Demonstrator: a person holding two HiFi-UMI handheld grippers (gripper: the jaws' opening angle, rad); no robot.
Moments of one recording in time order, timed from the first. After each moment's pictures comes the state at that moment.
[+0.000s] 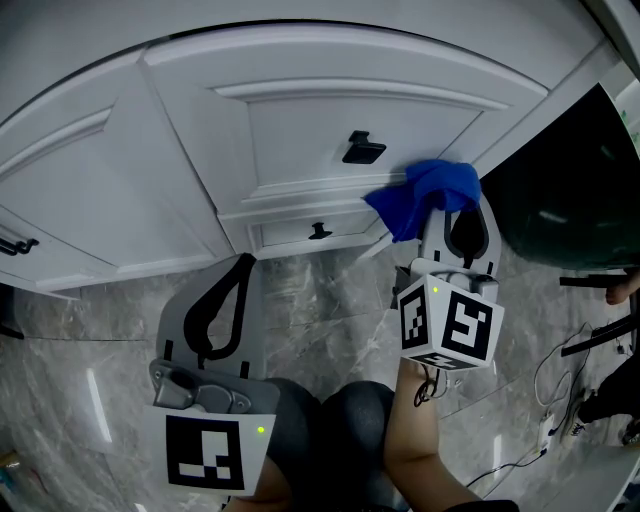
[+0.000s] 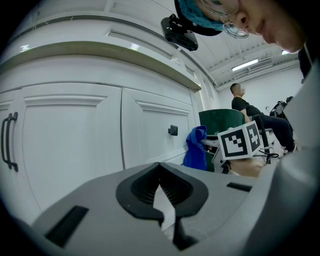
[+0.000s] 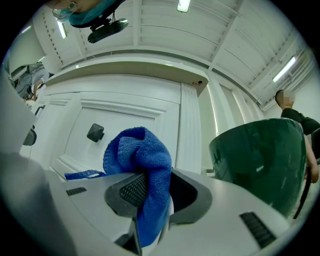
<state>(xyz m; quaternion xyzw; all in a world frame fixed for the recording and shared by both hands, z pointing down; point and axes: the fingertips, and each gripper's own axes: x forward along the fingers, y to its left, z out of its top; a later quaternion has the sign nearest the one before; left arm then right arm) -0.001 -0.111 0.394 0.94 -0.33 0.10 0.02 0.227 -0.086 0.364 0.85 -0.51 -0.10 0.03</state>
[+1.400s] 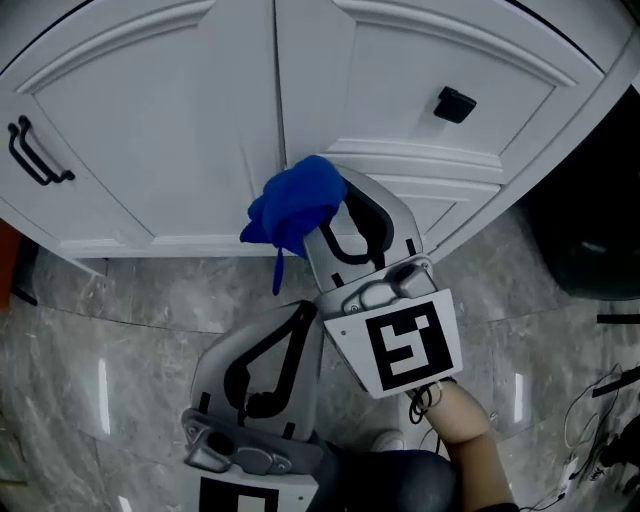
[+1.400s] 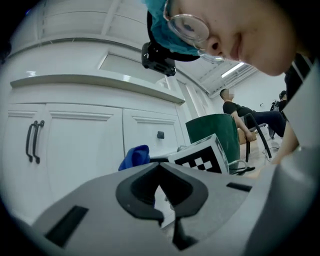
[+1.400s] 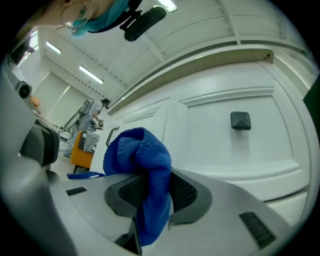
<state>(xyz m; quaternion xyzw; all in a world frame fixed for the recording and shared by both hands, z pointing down) -0.025 -0.059 0.438 0.95 -0.30 0.06 0.00 -0.002 -0.149 0.406 0.60 -0.79 -0.11 0.00</state>
